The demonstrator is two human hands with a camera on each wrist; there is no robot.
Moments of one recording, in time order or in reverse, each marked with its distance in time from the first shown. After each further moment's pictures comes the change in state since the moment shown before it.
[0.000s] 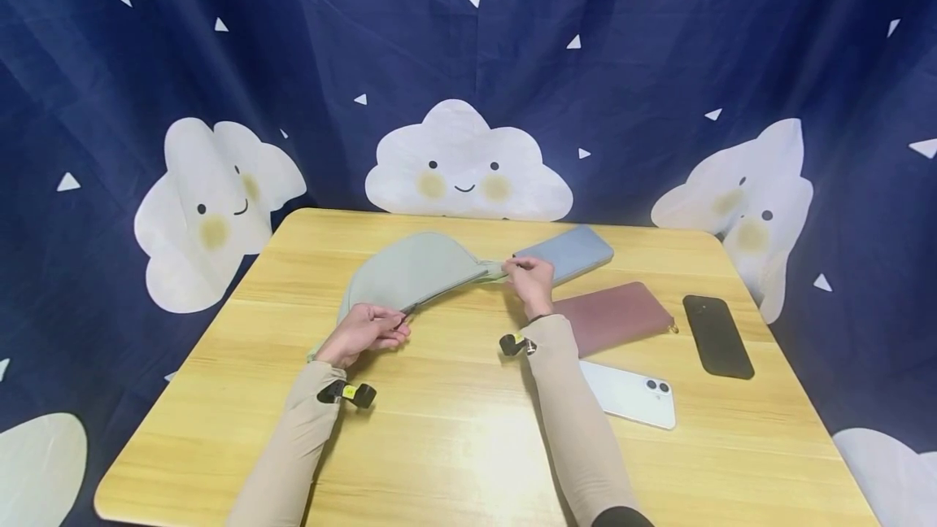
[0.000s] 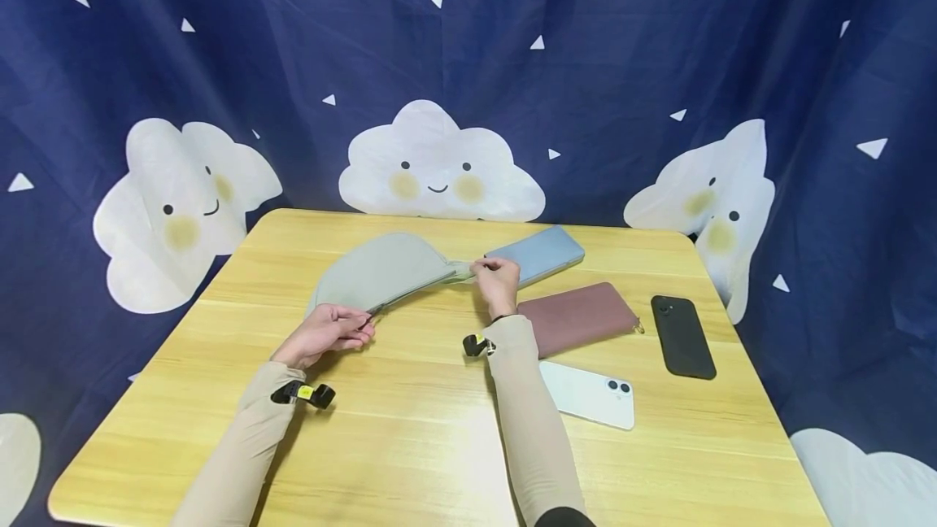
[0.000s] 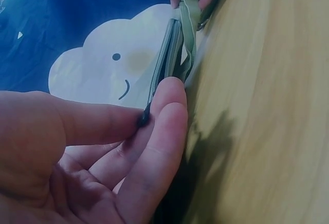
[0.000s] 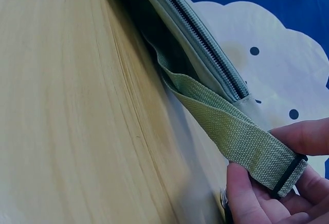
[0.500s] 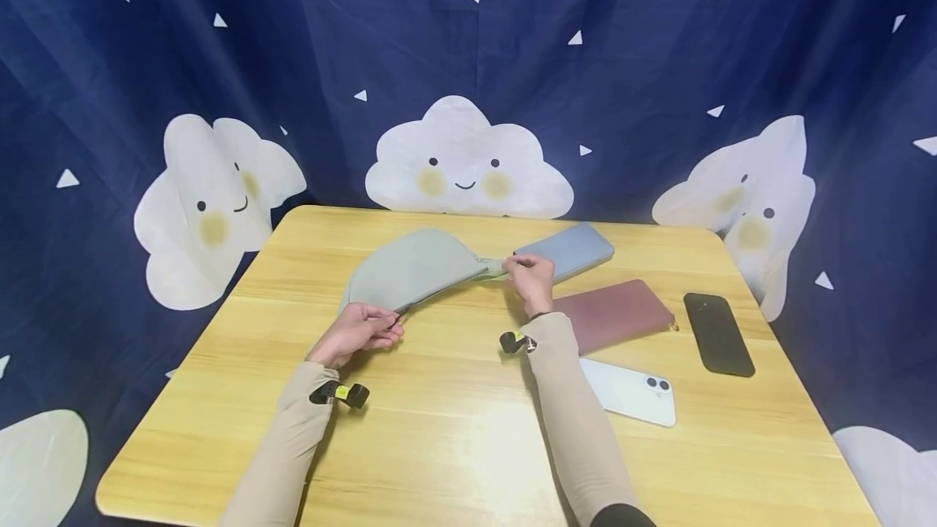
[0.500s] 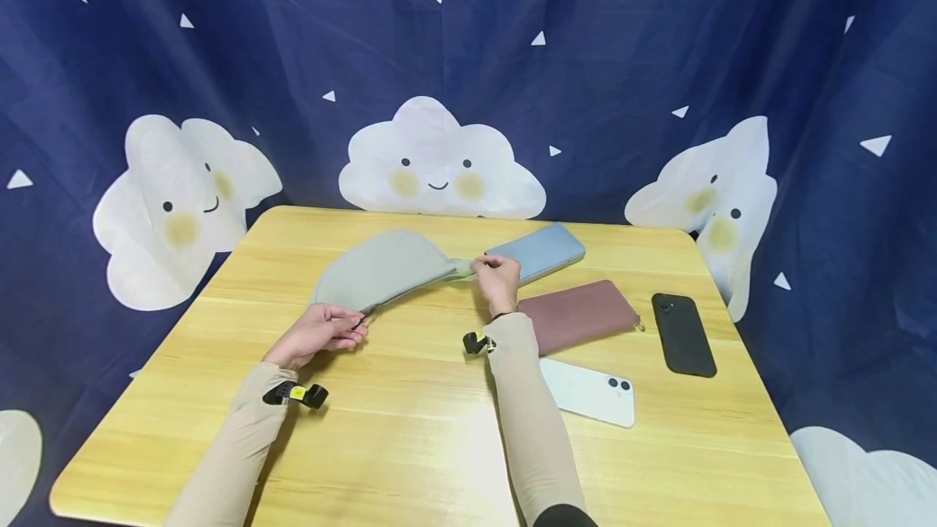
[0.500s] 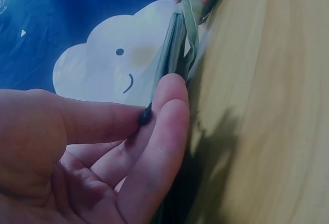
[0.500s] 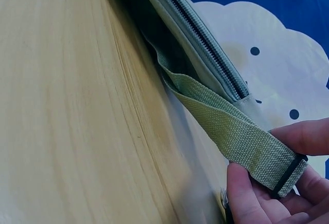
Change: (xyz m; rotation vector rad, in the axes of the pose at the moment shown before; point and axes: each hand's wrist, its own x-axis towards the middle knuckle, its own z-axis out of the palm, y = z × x) left_hand -0.006 -0.002 -0.009 0.024 0.002 -0.007; right_hand 0.003 0.000 0.001 -0.005 0.010 0.020
